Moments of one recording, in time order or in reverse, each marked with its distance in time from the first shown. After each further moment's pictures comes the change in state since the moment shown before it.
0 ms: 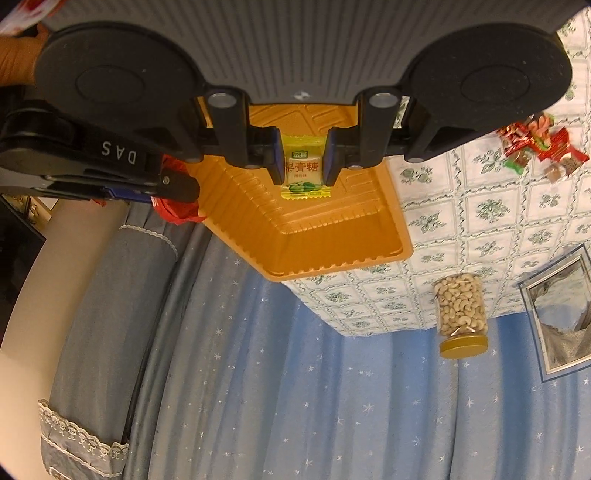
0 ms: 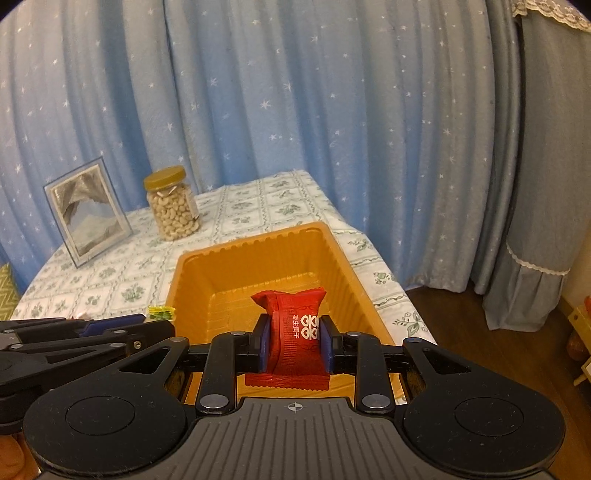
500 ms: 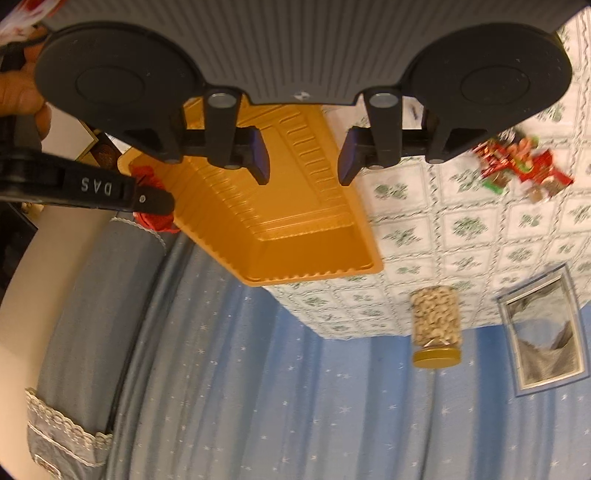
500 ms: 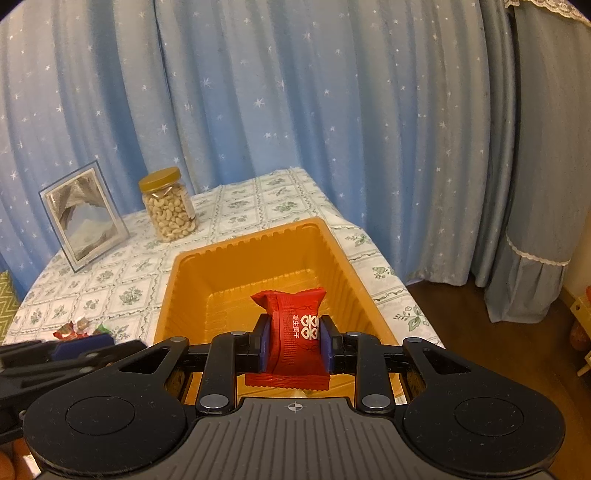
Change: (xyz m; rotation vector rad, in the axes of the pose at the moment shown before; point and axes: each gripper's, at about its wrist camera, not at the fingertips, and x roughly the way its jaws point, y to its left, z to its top) left arm -0.017 0.023 -0.020 -0.051 -0.011 0.041; right arm 0.004 -0.003 0.000 0.025 0.012 0.004
